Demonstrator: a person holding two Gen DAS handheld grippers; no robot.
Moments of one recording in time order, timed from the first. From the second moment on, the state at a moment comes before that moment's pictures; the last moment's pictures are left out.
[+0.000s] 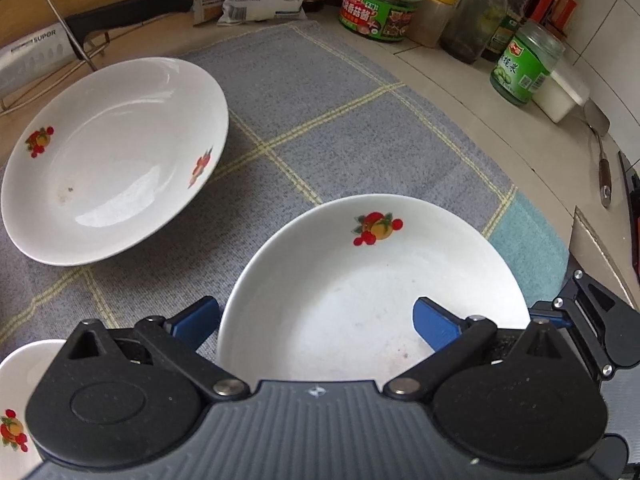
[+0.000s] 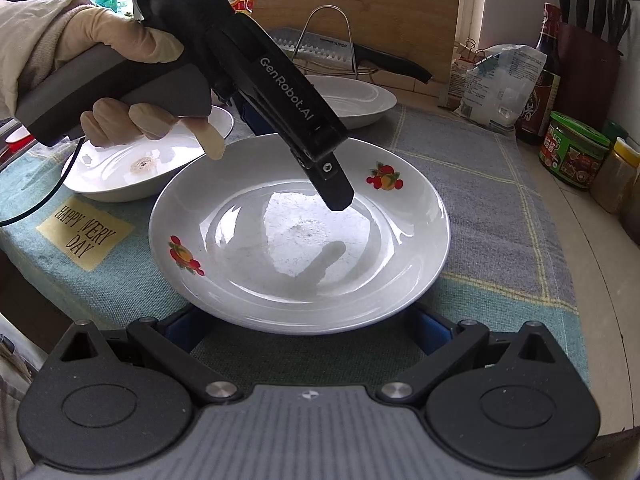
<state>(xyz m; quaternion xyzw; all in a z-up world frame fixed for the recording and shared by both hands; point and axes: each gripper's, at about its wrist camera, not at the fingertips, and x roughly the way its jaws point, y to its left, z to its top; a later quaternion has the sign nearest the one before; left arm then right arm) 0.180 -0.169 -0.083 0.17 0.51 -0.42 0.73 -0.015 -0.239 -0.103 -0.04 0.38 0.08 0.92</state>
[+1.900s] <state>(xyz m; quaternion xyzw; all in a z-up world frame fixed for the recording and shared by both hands) 0.190 -0.175 -0.084 0.21 0.53 -0.47 0.67 -0.021 -0.244 -0.105 -0.04 0.34 0.10 0.93</state>
